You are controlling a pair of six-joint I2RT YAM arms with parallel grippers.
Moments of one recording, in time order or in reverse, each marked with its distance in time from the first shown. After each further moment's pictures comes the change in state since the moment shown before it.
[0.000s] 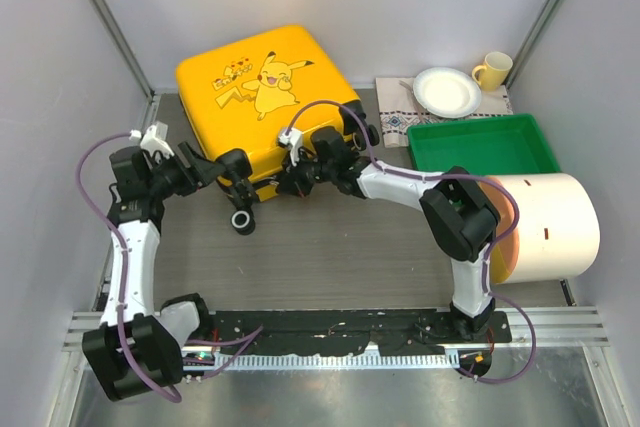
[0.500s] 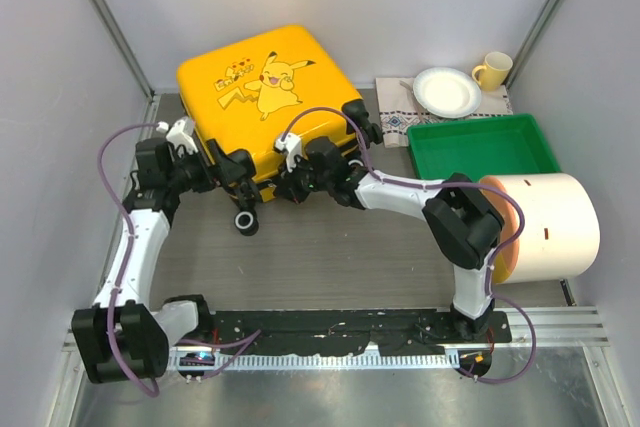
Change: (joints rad) left arm -0.179 0.052 -0.030 0.080 -0.089 0.013; right arm 0.077 -0.042 -0.051 0.037 0.204 0.091
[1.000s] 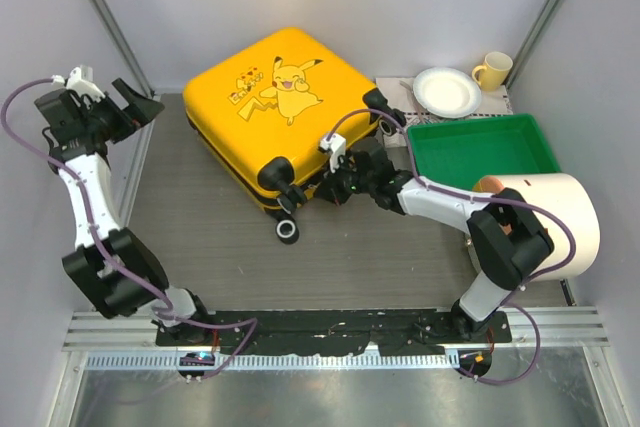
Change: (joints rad) left arm 0.440 0.359 0.576 -0.113 0.106 0.089; right arm -0.166 -0.249 -0.274 -0.045 -0.062 -0.045
